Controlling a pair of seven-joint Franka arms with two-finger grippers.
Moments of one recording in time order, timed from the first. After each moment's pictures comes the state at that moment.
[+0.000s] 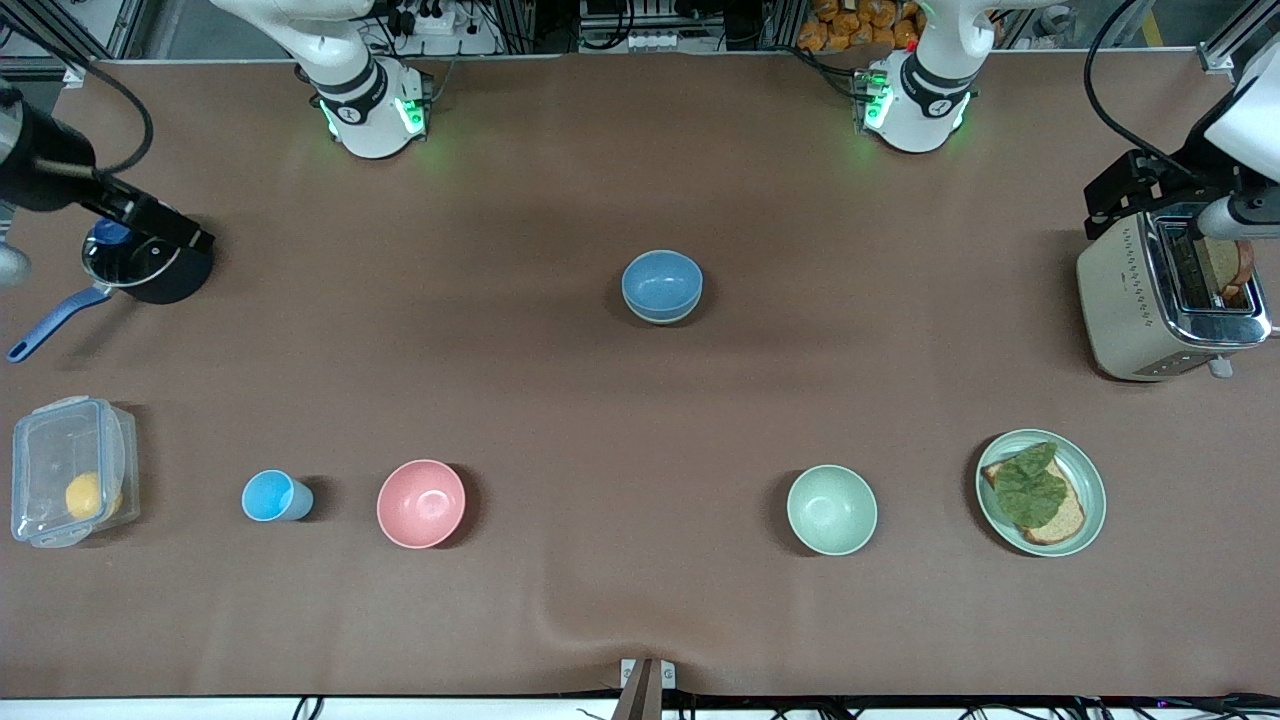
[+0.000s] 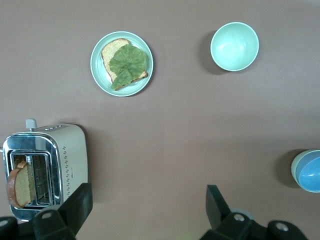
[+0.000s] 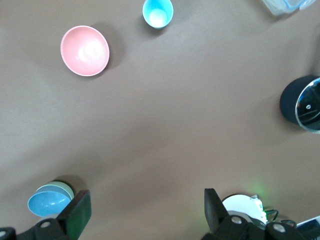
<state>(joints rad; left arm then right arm) -0.01 -0.02 -0.12 -1.48 0.04 1.49 -0.08 -0.06 0.07 0.16 -1.33 0.08 1.28 0.56</state>
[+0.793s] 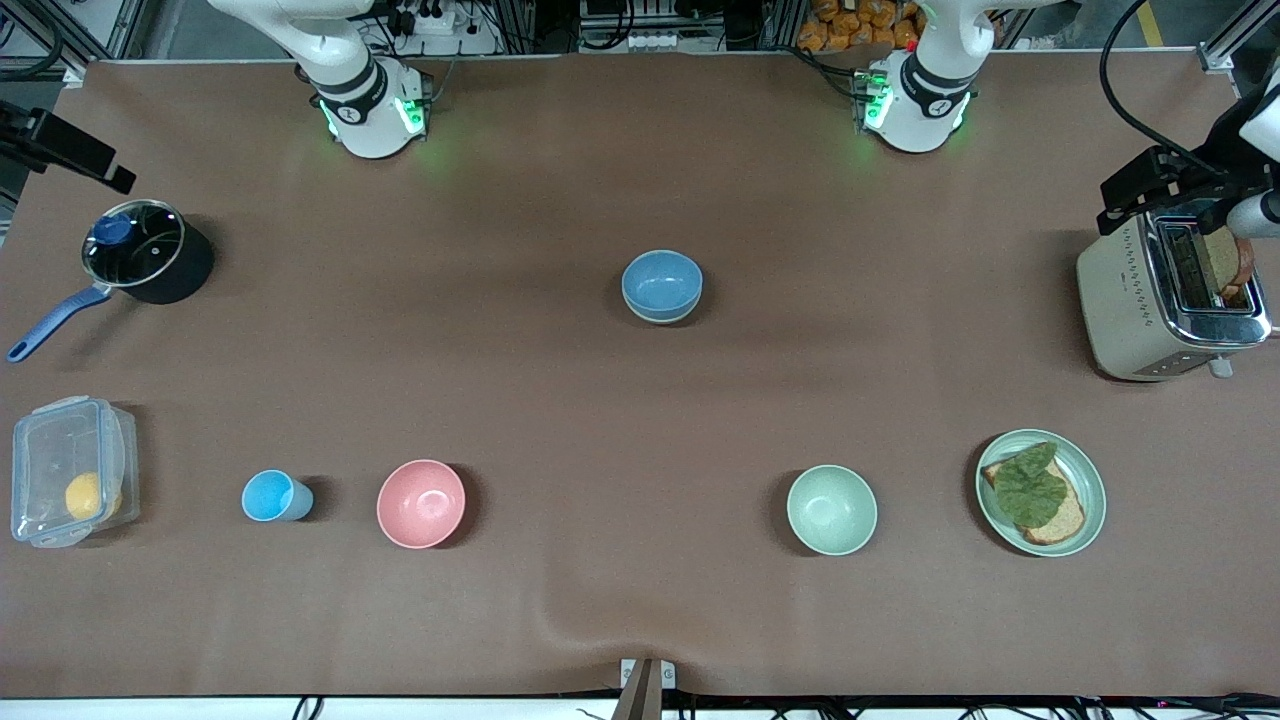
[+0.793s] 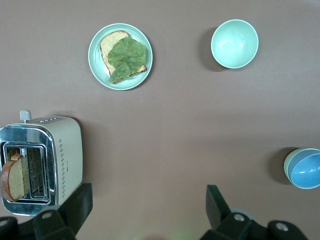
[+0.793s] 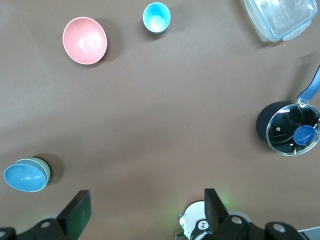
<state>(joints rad) 0.01 -0.02 -0.10 -1.48 0.01 1.46 -0.07 -0.02 0.01 0.00 -1.32 0.08 1.21 0.29</state>
